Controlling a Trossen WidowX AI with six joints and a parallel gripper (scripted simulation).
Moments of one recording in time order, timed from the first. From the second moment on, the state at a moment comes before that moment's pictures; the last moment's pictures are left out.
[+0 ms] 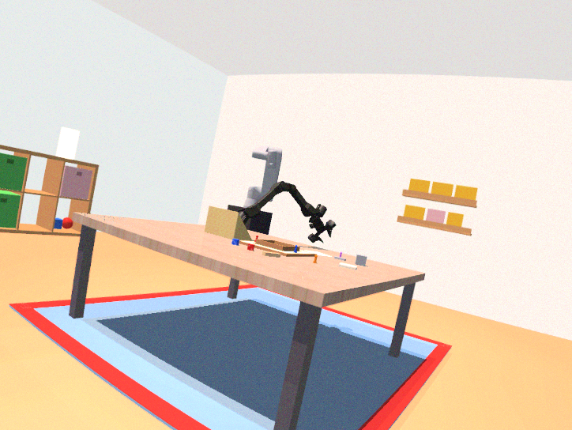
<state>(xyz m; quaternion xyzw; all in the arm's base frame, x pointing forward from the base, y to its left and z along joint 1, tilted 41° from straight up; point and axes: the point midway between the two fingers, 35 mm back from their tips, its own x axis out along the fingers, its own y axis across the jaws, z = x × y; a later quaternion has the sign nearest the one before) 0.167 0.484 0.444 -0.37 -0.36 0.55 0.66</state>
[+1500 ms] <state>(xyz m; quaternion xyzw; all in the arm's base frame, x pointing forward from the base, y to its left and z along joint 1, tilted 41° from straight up) 0.512 0.021 0.048 -0.32 0.40 0.38 0.77</state>
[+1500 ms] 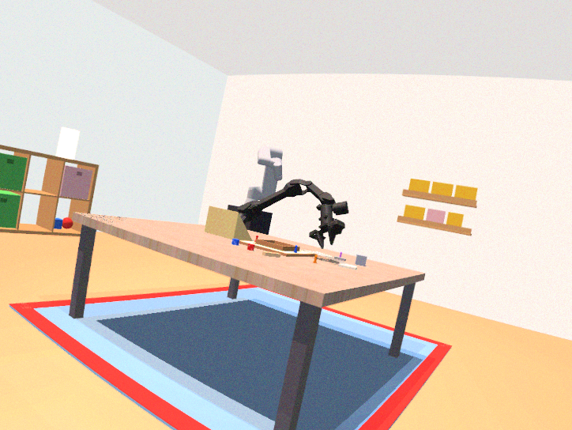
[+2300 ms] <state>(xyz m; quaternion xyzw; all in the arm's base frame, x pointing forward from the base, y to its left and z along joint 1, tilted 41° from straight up) 0.303 -0.189 -0.141 0.07 0.59 0.39 0.70</state>
